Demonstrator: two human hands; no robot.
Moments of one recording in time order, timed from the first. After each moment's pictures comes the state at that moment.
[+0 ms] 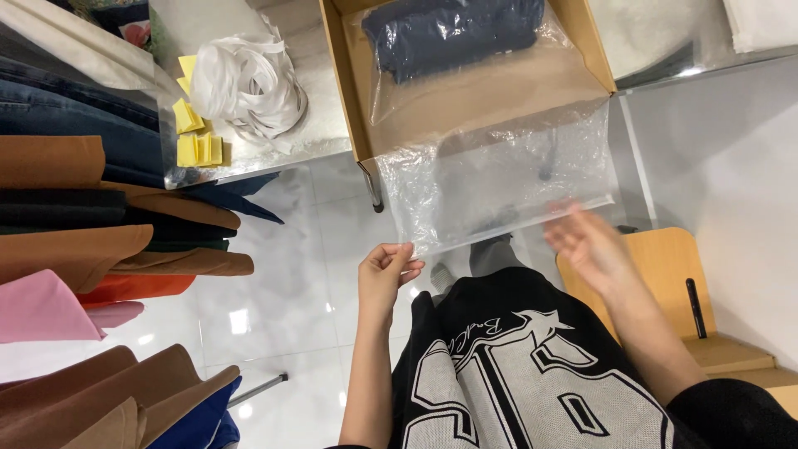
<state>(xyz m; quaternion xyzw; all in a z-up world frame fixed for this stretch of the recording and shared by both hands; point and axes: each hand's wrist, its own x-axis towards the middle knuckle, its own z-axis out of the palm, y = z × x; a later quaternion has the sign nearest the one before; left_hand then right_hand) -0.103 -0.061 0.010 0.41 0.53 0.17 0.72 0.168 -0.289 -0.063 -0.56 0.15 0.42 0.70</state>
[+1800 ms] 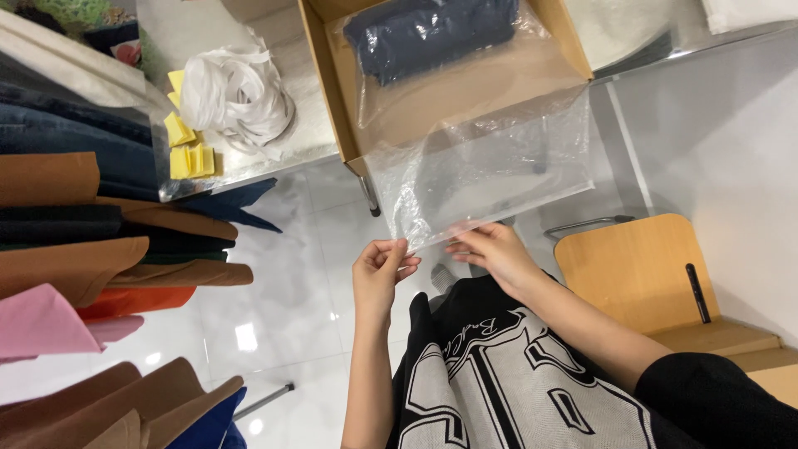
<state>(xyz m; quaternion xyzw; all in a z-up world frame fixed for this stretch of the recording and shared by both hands) -0.100 -0.072 0.019 0.44 0.52 0.20 0.71 0.061 -0.198 -0.002 -0.59 0.03 0.51 0.62</state>
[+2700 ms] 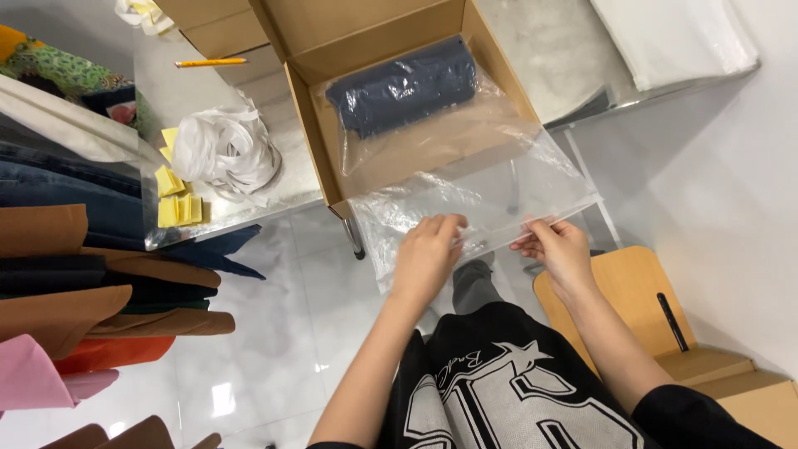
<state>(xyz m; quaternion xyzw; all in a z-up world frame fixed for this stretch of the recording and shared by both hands) 0.017 -0.081 0.012 0.95 0.15 0.15 0.23 0.156 -0.259 0.015 -0.69 0.07 0.27 0.67</state>
